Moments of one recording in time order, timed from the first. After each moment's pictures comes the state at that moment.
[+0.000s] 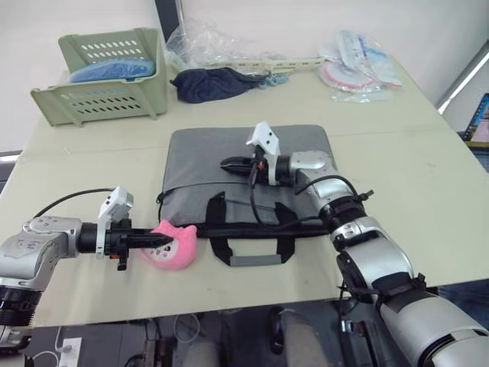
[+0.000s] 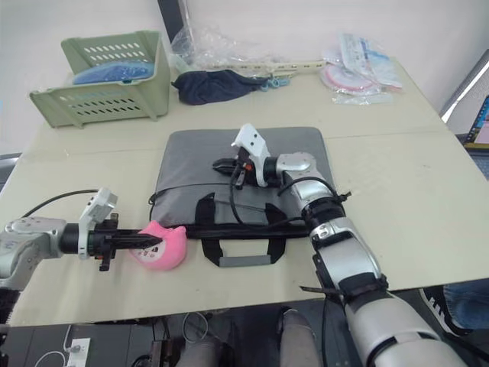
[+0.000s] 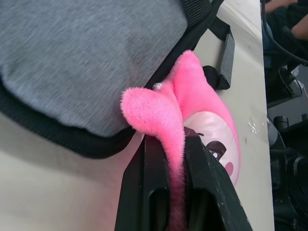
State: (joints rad) left arm -0.22 0.96 0.07 -0.02 -0.59 0.67 -1.22; right arm -1.11 -0.14 0.19 0.96 0.11 -0.04 1.05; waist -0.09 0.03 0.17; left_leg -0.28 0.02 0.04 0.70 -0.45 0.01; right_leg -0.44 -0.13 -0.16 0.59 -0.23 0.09
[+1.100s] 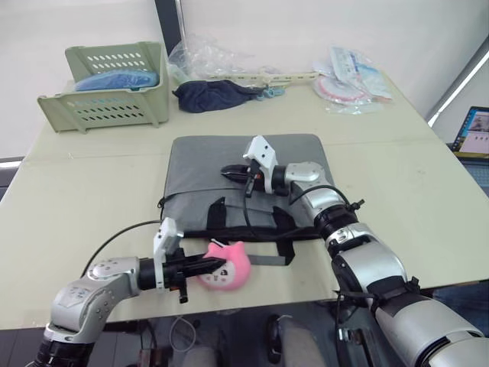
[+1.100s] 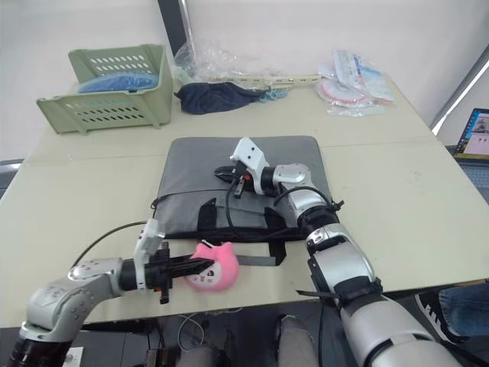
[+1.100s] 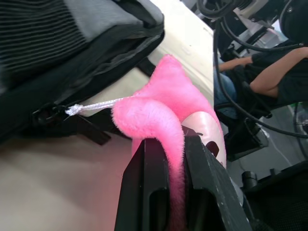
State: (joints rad) left arm -0.03 0.56 0.02 -0.39 -0.67 0.80 -0.87; right arm -1.05 -0.11 0.17 1.01 0.06 -0.15 0.98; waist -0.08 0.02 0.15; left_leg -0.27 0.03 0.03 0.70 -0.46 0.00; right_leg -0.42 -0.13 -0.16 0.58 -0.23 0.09
